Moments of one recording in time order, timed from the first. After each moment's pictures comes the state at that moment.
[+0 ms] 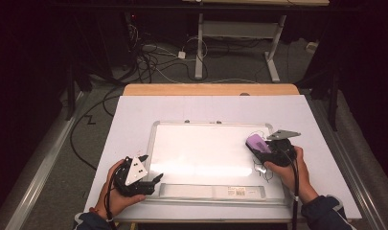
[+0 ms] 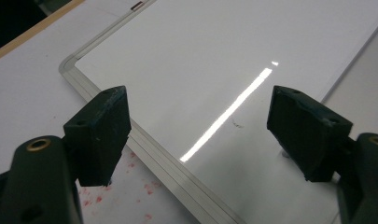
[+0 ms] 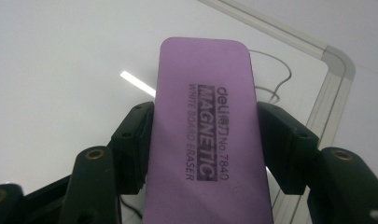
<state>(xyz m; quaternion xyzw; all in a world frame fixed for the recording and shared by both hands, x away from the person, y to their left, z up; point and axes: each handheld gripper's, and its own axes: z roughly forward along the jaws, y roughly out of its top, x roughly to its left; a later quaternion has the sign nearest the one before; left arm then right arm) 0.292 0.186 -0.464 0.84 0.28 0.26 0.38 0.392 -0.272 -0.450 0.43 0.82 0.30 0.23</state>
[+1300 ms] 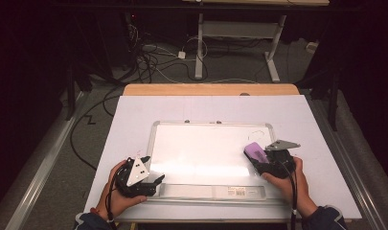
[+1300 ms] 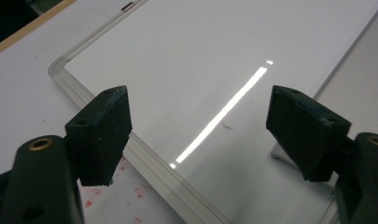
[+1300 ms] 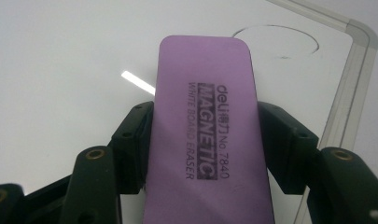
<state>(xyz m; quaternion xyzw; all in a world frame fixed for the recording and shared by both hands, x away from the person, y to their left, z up) 0.291 0.181 -0.464 0.85 0.28 0.25 0.38 0.357 -0.260 -0.452 0.44 0.81 0.30 0.22</state>
